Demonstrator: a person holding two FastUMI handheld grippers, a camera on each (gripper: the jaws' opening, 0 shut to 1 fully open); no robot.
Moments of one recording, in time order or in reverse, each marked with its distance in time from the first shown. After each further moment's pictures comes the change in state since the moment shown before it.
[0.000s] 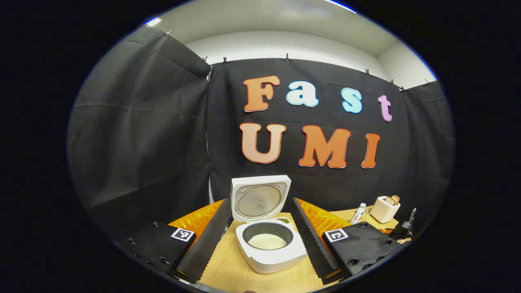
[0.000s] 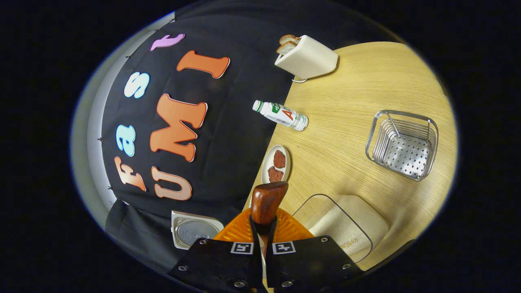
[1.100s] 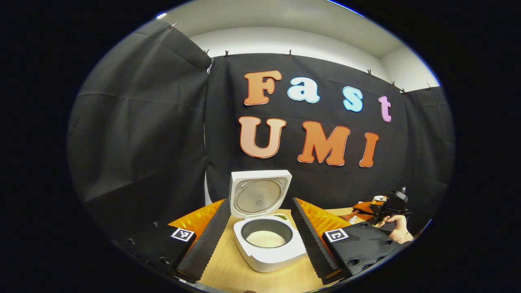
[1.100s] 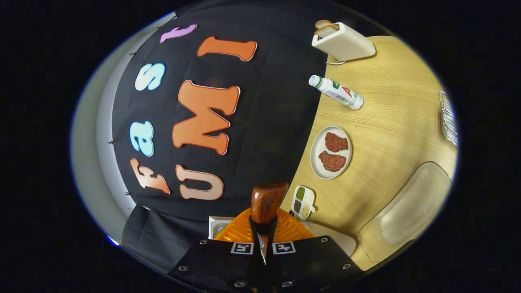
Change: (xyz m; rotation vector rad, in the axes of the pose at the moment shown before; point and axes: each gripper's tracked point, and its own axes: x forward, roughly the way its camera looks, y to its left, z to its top) left arm 0.017 0.013 -0.023 -0.038 0.052 -0.044; right arm 0.076 0.167 -0.049 0.048 0.081 0.142
